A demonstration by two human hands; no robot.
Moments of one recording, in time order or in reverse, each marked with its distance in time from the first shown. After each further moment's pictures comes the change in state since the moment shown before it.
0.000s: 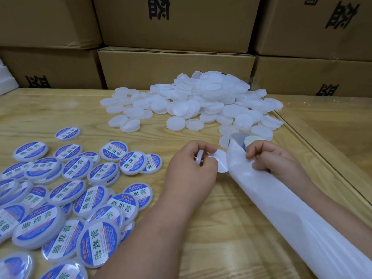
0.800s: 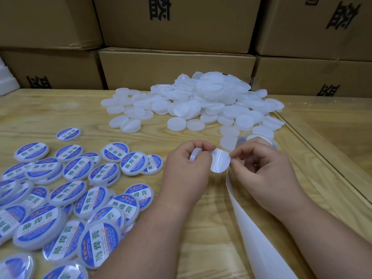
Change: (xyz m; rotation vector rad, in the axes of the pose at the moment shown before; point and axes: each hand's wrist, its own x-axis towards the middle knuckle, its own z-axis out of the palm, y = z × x) left_hand 0.000 0.007 -0.004 -0.188 0.039 -0.035; right_hand -0.009 0.016 0.023 -0.399 0.122 -0.529
